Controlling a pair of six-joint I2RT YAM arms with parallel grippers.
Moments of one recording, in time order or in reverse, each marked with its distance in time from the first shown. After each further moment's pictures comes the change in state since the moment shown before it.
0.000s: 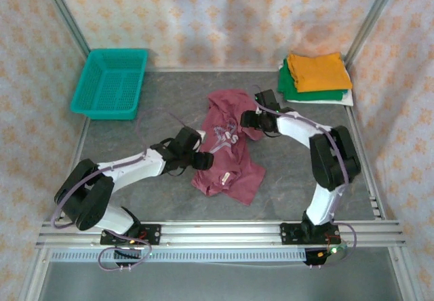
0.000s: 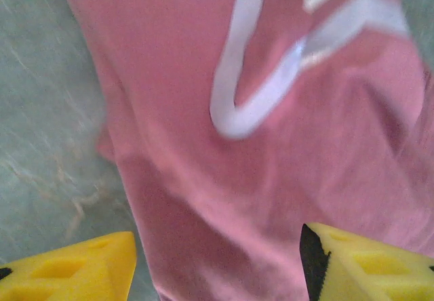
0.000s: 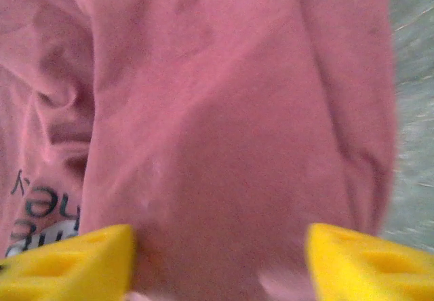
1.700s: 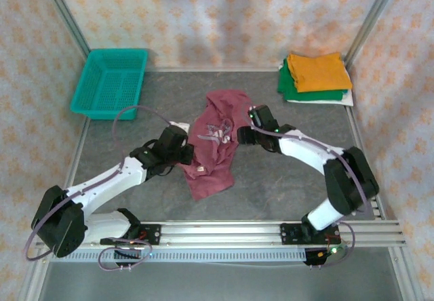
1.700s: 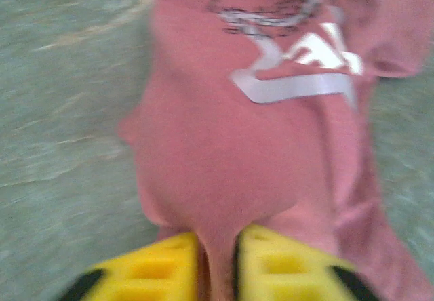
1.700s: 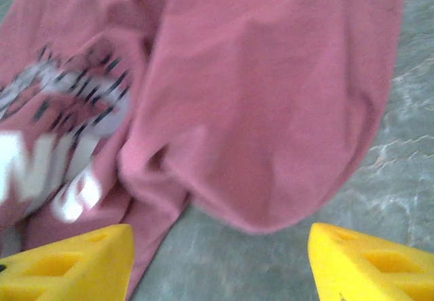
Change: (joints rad) left arm 0.071 -0.245 -0.001 -0.132 -0.224 0.003; right arm 0.127 -0.240 -0.217 0.030 0.141 -0.090
